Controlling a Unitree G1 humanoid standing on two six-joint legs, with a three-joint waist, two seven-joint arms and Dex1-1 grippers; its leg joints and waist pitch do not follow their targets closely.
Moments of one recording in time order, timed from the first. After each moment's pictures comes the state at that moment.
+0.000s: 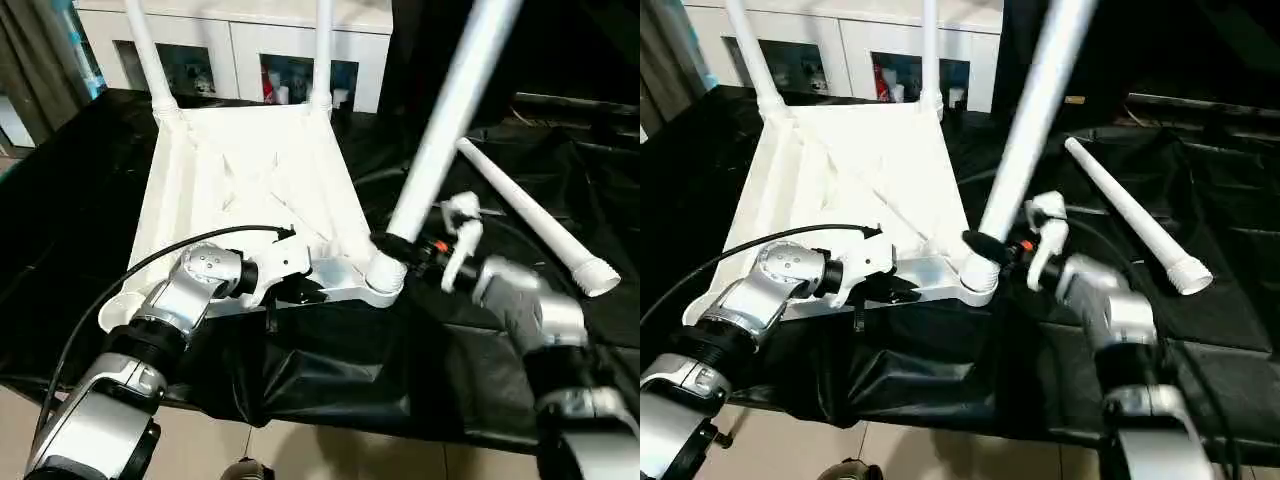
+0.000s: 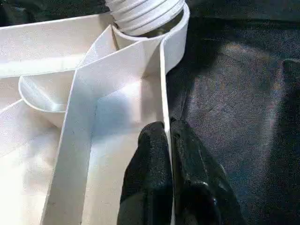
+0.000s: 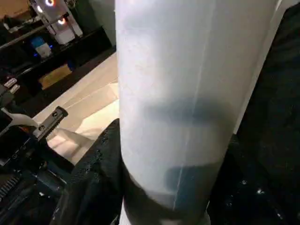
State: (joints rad) left arm -0.68 0.35 -0.33 0.71 0.08 -0.06 -1.14; right arm -0.52 -0.24 -0.10 0.55 0.40 0.33 0.86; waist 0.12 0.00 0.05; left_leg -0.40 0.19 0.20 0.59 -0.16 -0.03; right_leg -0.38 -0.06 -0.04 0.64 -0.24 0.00
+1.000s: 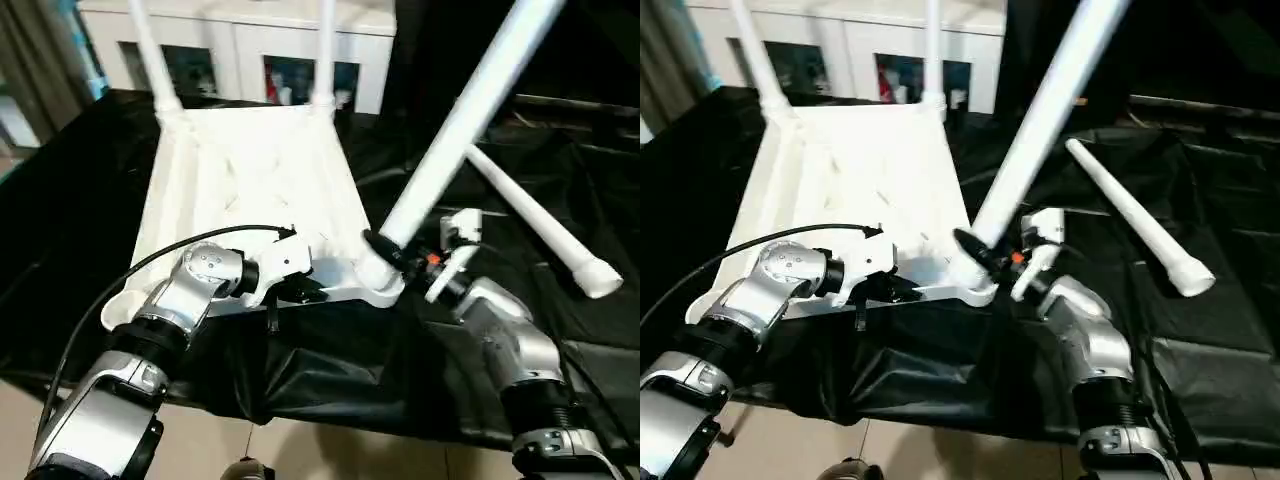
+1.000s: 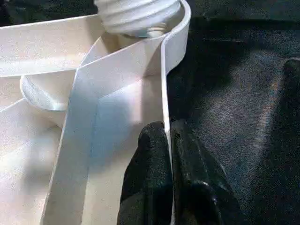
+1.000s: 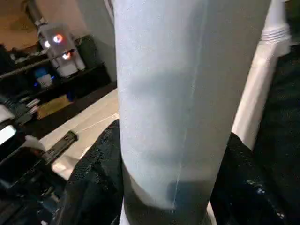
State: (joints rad) left arm -0.69 0.34 -0.32 0.73 0.09 -0.08 -1.14; right arm -0.41 -0.16 -0.12 0.46 0.44 0.15 0.81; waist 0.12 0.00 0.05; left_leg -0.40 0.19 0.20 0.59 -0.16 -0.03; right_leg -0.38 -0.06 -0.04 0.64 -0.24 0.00
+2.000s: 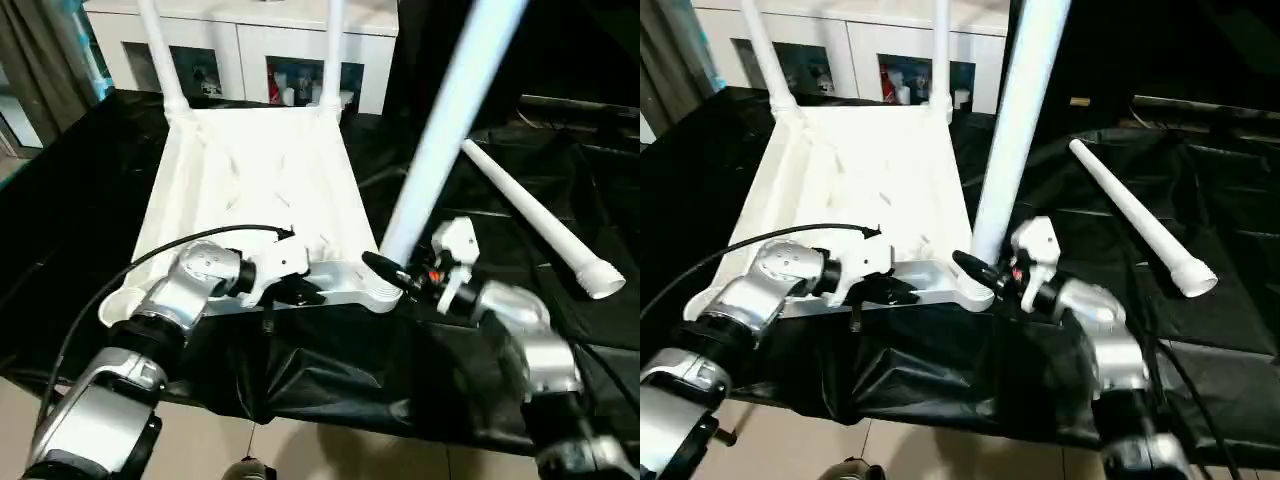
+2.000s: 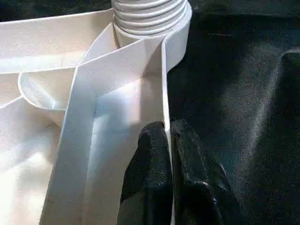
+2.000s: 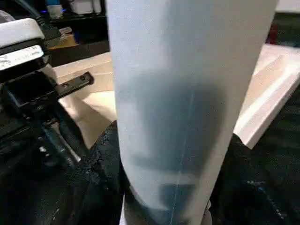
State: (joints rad) left arm -0.70 0.35 -0.32 0.76 0.08 -0.09 -1.19; right arm -0.41 -0.25 0.04 0.41 0.28 0.08 0.91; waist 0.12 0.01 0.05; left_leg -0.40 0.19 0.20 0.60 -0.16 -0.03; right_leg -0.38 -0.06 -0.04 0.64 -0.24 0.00
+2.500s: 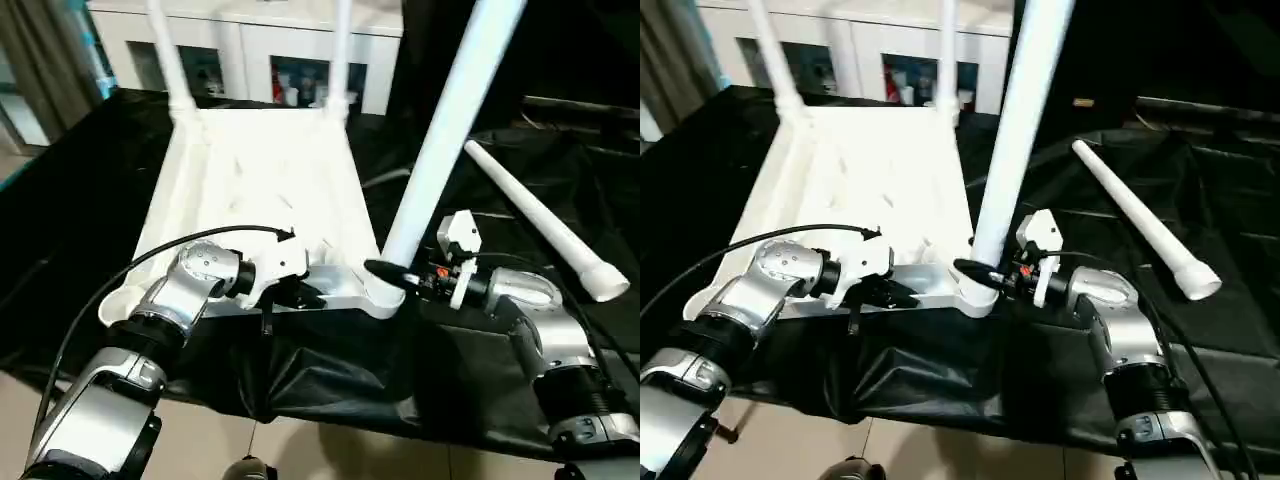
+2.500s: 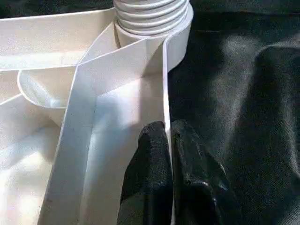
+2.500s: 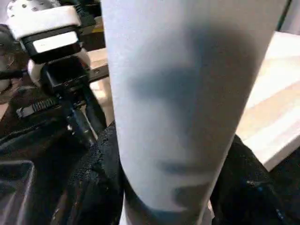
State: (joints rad) left arm -0.70 0.35 -0.33 0.76 0.08 -0.10 -1.23; right arm -0.47 -0.33 0.06 0.50 0.27 0.05 1.10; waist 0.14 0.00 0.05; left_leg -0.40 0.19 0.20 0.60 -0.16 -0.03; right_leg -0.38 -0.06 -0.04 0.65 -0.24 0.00
